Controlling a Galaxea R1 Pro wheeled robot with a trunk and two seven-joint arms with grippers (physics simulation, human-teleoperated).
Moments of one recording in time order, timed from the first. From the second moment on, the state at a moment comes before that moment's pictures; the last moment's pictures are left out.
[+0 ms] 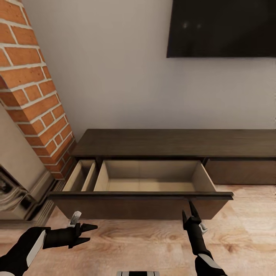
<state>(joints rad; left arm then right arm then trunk) -0.44 0.28 0.12 -0.75 0.27 1.03 -1.06 -0.52 0.04 -0.47 -0.23 -1.21 0.17 1.05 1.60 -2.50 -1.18</state>
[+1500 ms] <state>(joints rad) -0.44 0.33 0.12 -0.75 0.22 1.04 -0.90 -0.44 0.06 -0.18 -0.24 -1.20 0.37 0.53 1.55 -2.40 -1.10</state>
